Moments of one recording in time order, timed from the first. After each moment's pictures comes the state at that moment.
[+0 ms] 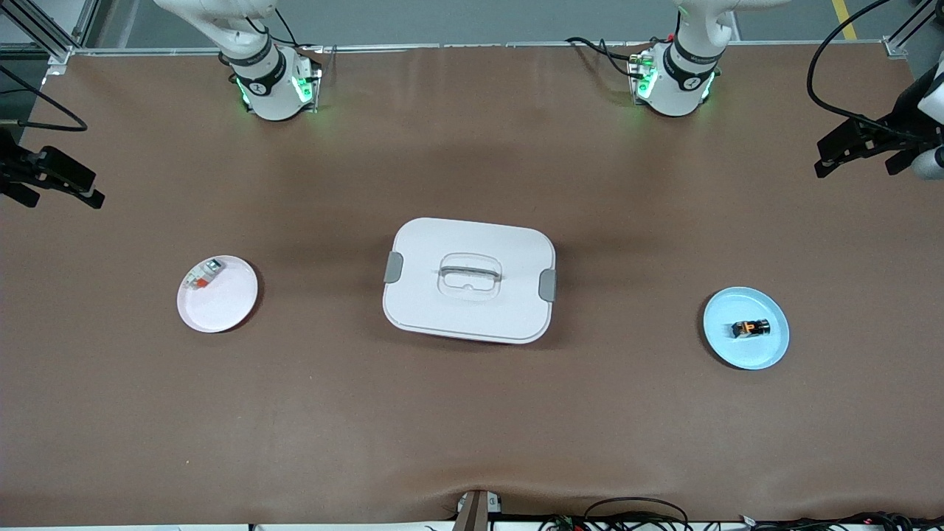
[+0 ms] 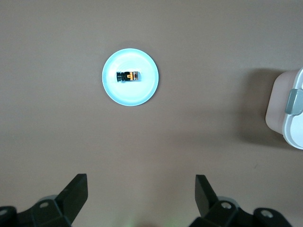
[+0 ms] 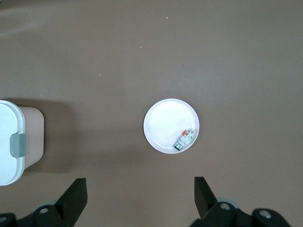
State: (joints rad) left arm 0.00 -0.07 -0.05 -1.57 0.02 1.51 -0.07; right arm -0.12 -0.02 0.08 -1.55 0.04 1.59 0.01
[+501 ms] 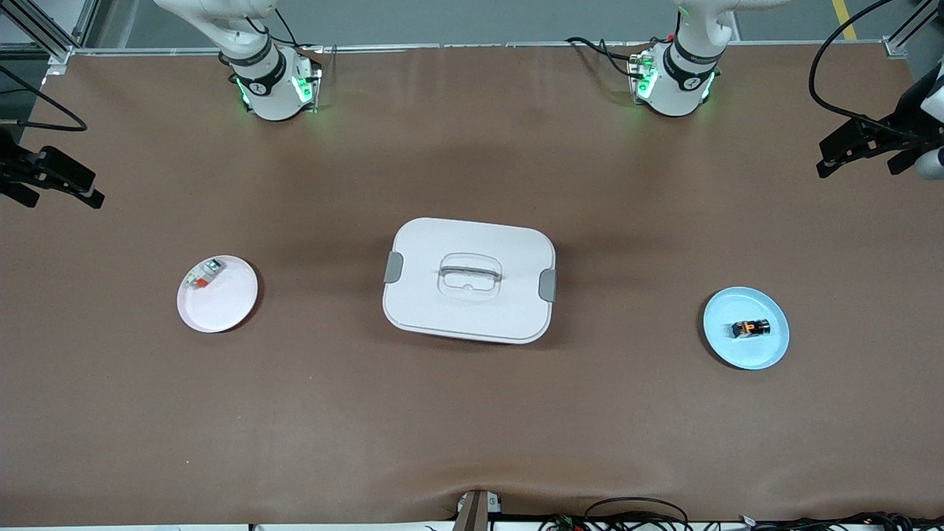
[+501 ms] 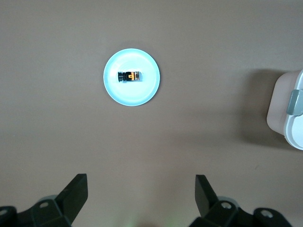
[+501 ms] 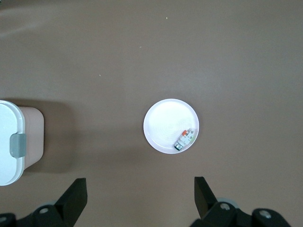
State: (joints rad) left arm 0.00 -0.07 -0.04 -1.57 0.02 1.51 -0.07; right arm -0.12 -0.02 0.08 -1.55 0.04 1.59 0.01
